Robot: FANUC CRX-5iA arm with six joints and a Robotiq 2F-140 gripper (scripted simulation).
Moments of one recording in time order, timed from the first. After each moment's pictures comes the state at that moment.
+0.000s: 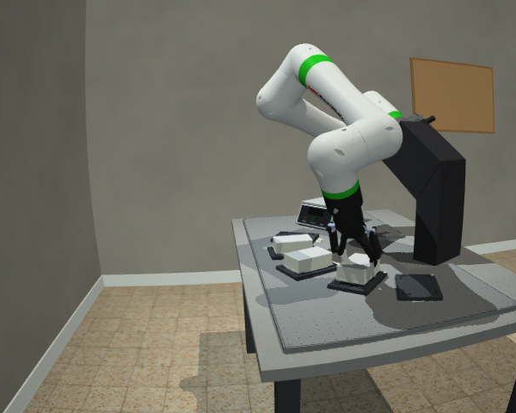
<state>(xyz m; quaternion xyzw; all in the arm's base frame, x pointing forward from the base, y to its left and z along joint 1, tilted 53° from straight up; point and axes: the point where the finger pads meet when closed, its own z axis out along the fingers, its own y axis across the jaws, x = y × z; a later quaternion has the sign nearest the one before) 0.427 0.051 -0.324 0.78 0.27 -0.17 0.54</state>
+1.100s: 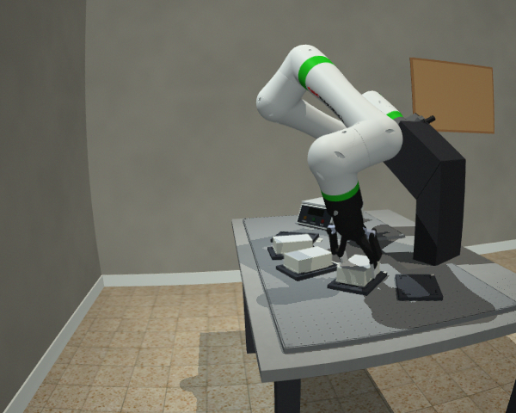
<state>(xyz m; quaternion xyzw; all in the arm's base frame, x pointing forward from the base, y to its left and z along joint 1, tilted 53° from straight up) 0.429 0.047 -0.327 0.78 0.27 -0.17 0.54</state>
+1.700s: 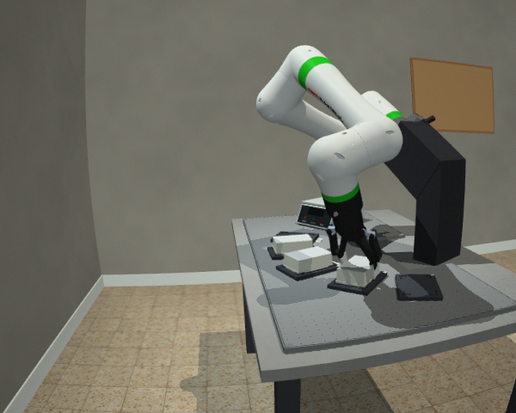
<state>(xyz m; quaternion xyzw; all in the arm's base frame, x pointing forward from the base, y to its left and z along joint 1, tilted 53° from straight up) 0.430 0.045 -0.328 0.78 0.27 -0.17 0.54</state>
